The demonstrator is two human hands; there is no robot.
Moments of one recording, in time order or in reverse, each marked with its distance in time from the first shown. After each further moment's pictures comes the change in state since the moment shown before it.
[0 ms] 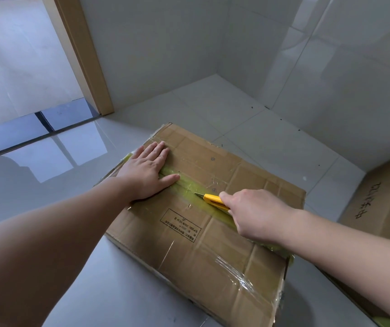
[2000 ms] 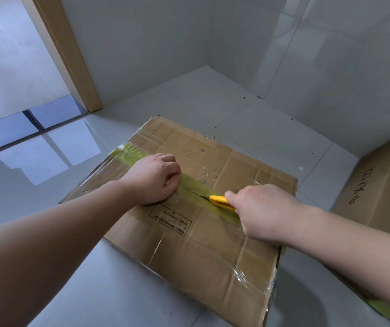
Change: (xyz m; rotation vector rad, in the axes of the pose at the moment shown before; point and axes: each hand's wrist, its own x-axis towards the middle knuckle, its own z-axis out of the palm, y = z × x) left_hand -0.019 0.052 -0.022 -0.260 0.235 0.359; right_hand -0.026 0.013 0.001 -0.050 -0.055 0.036
